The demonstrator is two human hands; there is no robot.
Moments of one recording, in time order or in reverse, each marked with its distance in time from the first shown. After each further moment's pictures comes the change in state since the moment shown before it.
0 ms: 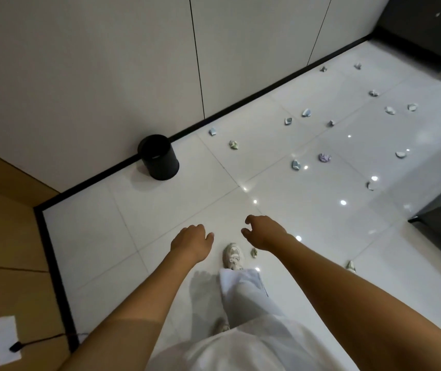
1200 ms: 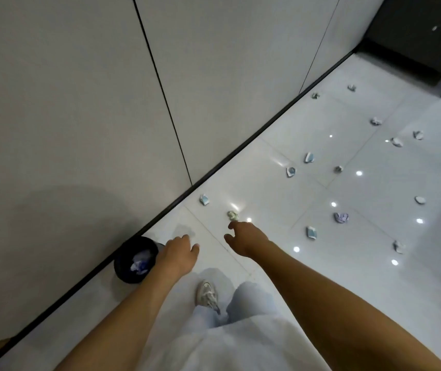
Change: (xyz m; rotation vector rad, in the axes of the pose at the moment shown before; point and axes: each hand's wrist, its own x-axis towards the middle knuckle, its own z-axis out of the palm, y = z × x) left_hand 0.551 -0.003 -0.361 0.056 -0.086 0.070; right_hand 0.535 -0.096 -0.336 0.171 -0.033 0.125
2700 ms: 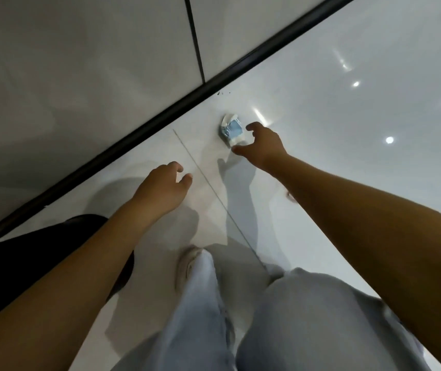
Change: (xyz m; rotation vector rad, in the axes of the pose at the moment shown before) left_hand 0.644 -0.178 0.305 -0.378 -0.104 -0.223; right_hand 0.734 0.126 0.283 0.286 -0.038 0.058
